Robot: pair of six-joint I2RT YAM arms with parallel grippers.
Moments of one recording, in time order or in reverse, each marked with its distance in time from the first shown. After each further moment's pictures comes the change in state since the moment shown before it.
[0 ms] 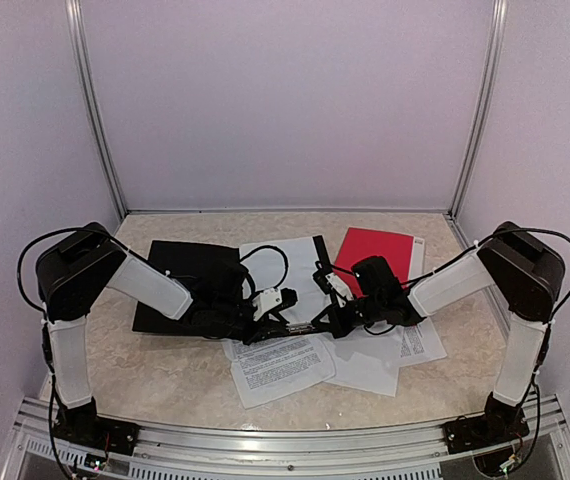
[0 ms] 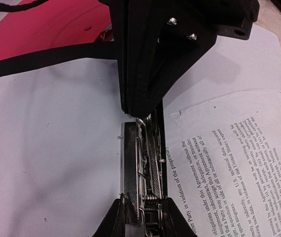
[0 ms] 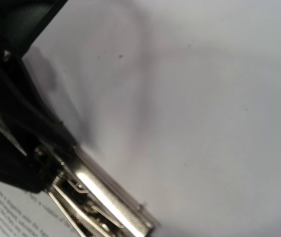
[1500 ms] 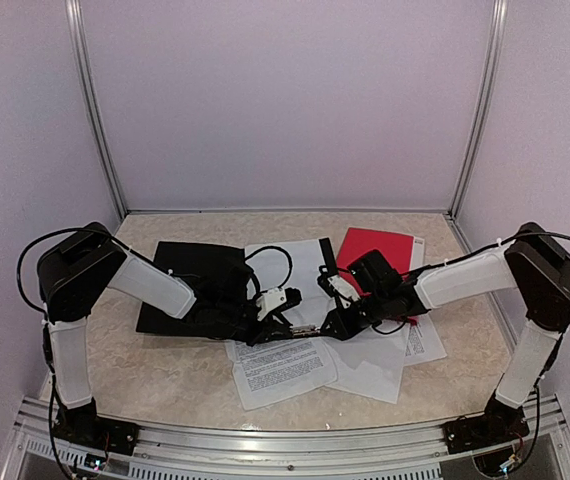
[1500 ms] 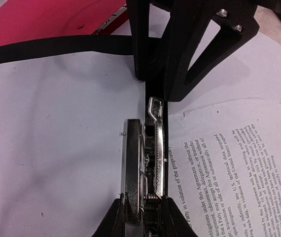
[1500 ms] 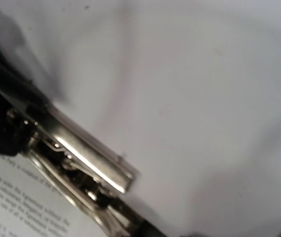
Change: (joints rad) left arm -0.014 0.002 0.034 -0.056 0.002 -0.060; right arm 0.036 -0.119 0.064 -0.335 0.137 0.022
